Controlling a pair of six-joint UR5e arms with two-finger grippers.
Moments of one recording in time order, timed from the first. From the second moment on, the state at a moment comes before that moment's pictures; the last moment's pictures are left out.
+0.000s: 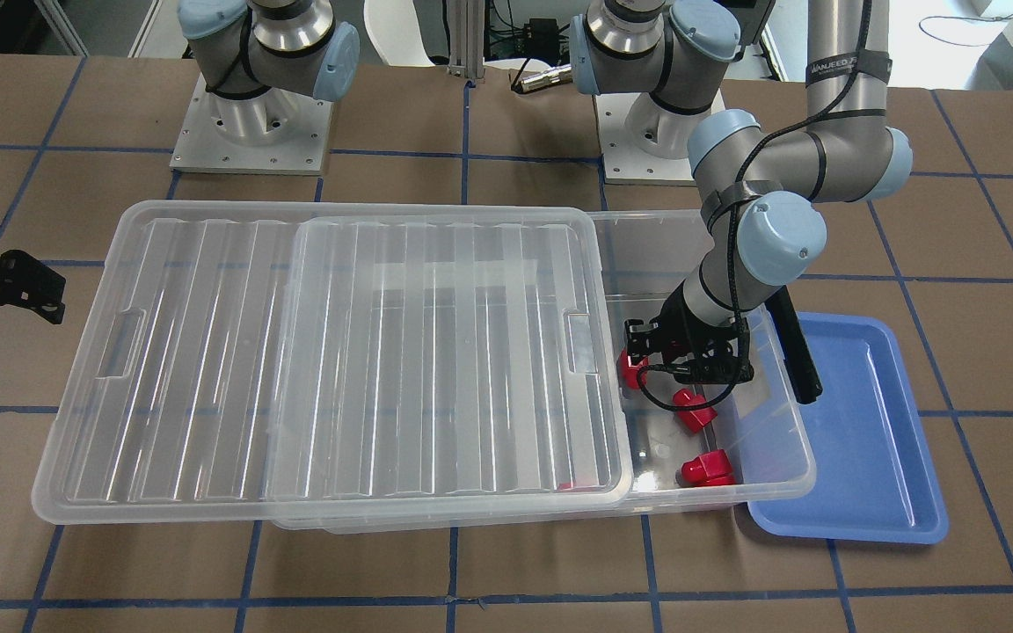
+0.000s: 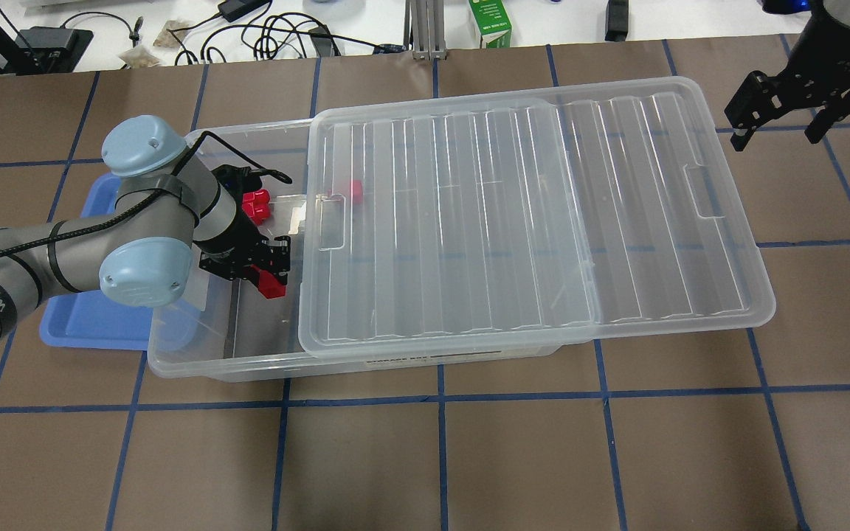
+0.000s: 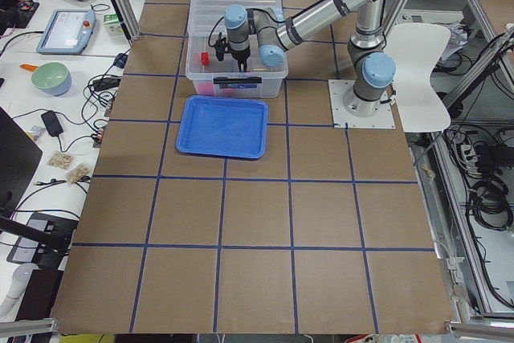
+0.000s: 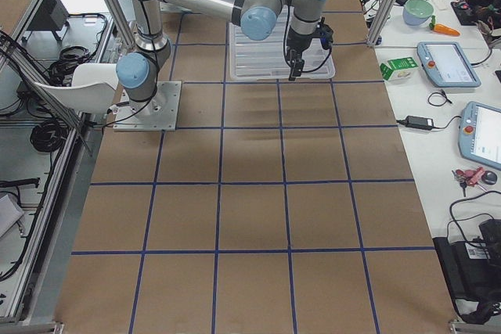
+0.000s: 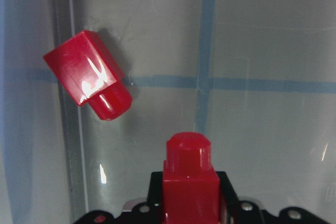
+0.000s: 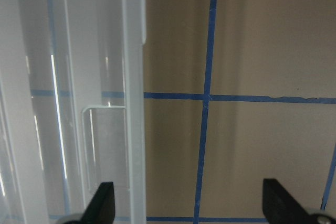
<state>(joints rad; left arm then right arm) -1.47 -1.81 -2.01 -0.97 1.45 0.04 1.23 -1.36 1.48 -1.60 -1.62 -0.37</state>
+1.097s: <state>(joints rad) -1.50 -1.62 -1.55 -1.52 1.54 0.03 1.18 -1.27 1.53 -1.60 -1.60 -0.41</state>
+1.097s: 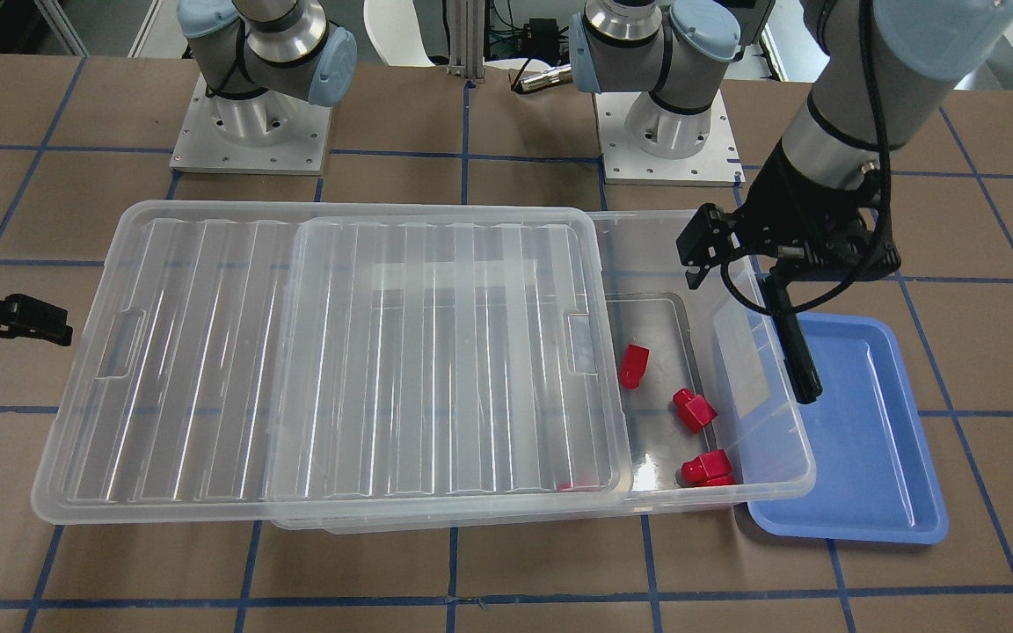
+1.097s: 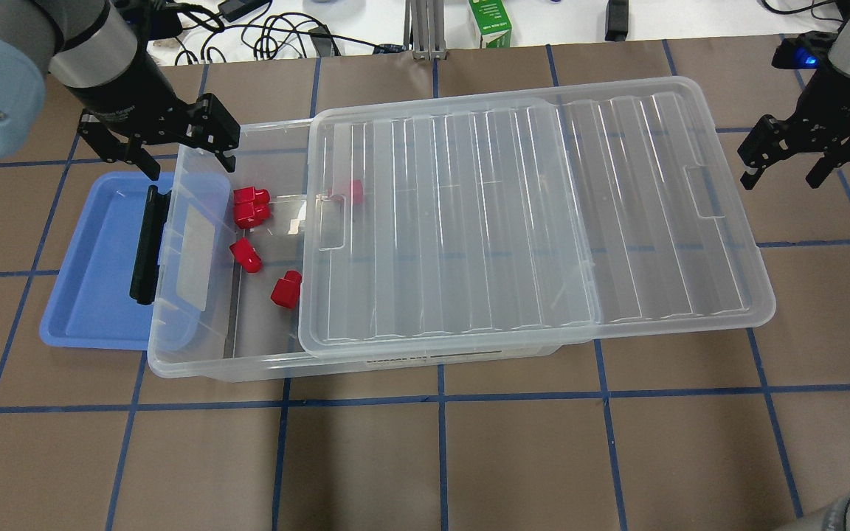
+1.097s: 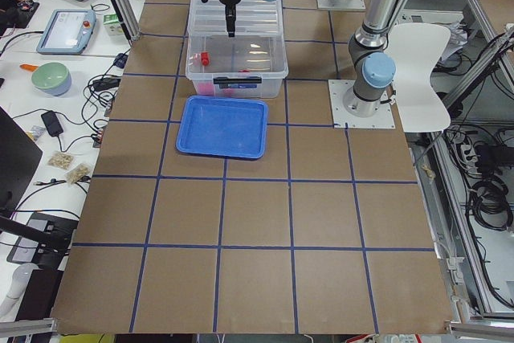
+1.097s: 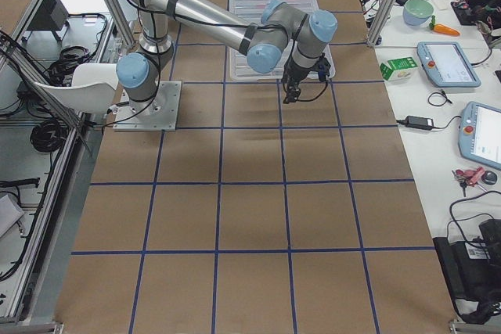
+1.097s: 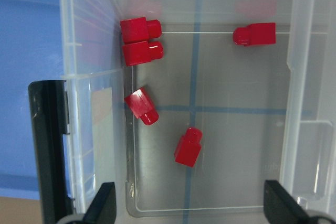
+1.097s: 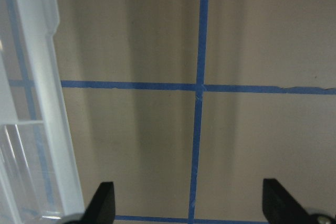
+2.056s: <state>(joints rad) -1.50 -1.57 -1.54 -1.55 1.60 0.04 1.25 -1.28 1.57 -1.61 -1.59 -0.32</state>
